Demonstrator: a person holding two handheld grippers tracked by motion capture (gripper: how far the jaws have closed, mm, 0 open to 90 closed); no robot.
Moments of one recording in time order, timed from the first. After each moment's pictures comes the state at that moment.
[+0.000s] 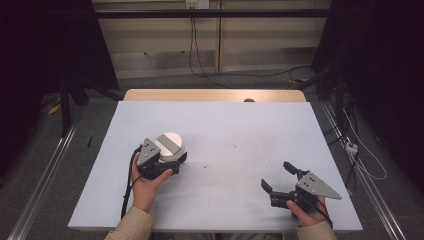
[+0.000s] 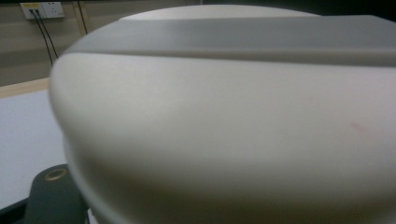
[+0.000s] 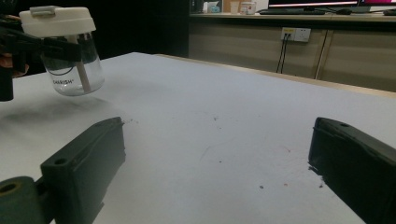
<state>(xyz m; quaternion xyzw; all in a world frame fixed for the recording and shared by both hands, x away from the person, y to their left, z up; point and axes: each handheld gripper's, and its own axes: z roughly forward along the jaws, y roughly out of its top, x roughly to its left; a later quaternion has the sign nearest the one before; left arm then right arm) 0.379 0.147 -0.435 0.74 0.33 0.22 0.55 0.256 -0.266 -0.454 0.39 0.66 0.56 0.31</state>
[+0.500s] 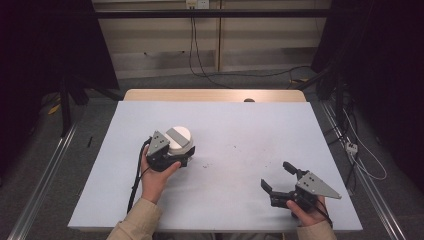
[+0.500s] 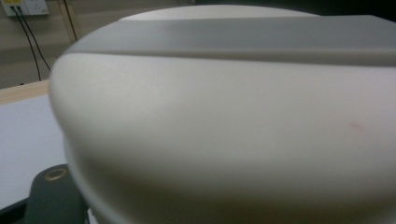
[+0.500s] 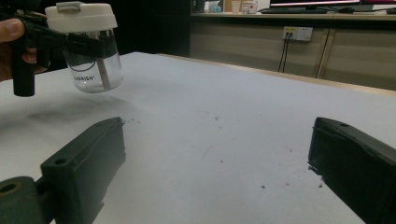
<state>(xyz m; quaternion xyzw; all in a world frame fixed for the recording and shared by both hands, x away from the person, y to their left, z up) 0.398 0.124 -0.431 0.74 0.32 0.21 0.55 0.257 -0.266 -0.455 0.39 0.66 0.56 0.31</state>
